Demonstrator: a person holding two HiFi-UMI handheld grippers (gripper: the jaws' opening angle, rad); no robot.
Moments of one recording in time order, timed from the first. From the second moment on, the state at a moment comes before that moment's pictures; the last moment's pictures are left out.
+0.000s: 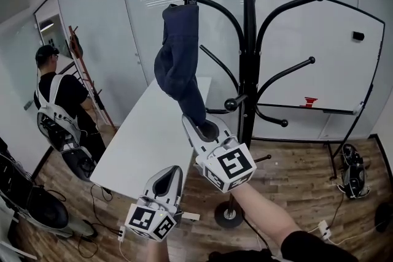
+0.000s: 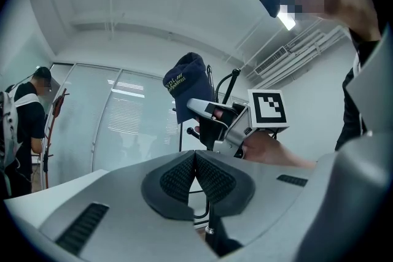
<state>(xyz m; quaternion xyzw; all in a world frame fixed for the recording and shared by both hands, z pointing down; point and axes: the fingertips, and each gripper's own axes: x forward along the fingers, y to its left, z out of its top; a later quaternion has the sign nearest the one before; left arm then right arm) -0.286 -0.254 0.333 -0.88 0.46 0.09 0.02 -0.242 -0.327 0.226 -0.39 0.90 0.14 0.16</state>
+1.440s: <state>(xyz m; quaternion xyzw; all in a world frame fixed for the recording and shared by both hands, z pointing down) -0.252 -0.238 0.336 -0.87 0.49 0.09 0.00 -0.192 -0.310 0.228 -0.40 0.89 0.17 0.15</state>
